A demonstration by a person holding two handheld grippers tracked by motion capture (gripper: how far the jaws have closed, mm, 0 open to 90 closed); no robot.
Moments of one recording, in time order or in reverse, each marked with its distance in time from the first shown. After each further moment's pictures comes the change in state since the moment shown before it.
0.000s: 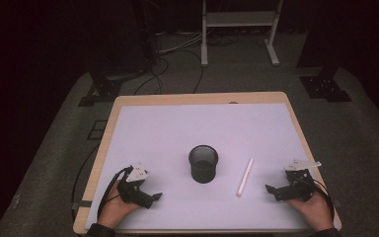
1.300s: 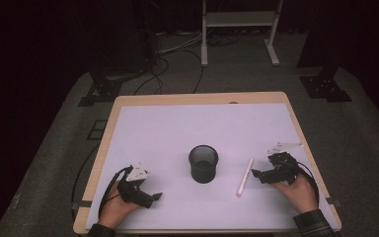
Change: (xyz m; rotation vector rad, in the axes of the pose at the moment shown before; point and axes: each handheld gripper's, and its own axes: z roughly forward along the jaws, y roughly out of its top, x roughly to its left) left arm 0.000 0.000 0.000 0.001 0.000 -0.003; right arm 0.021 0.064 0.008 0.002 0.011 -0.026
